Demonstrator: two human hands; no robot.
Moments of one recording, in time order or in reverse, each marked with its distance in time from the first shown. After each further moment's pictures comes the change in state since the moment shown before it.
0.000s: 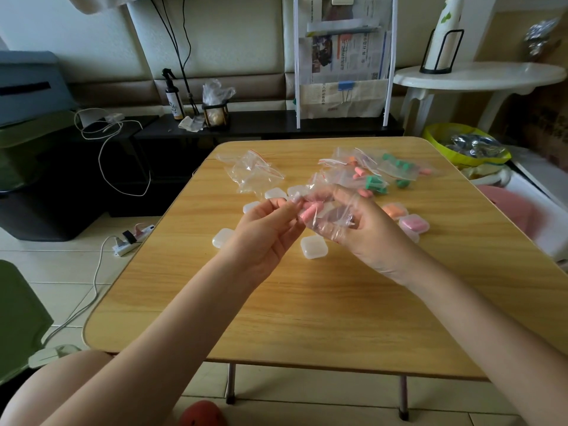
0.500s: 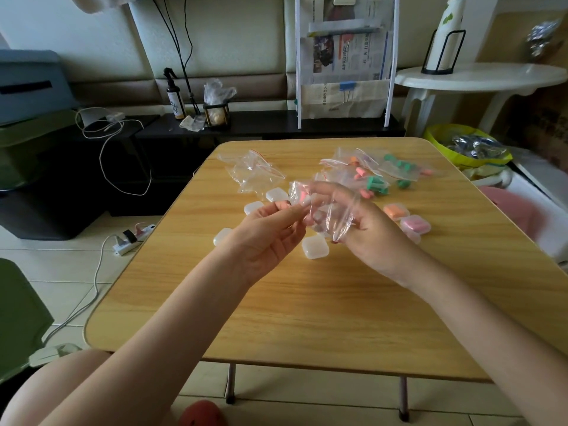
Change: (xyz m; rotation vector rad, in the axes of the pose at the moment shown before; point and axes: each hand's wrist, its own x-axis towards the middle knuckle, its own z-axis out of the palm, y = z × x) left_hand 0.003 0.002 -0.003 0.027 0.015 -0.088; right_hand -0.001 -0.001 0.001 0.019 -0.042 -0.035
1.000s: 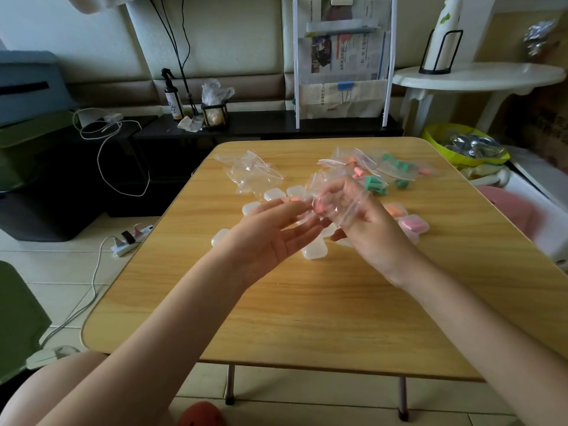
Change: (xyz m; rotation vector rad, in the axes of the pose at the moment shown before) left_hand -0.007 0.005 0.007 0.074 -0.089 -0.056; right_hand 0.002 0.002 0.002 0.068 0.109 -0.063
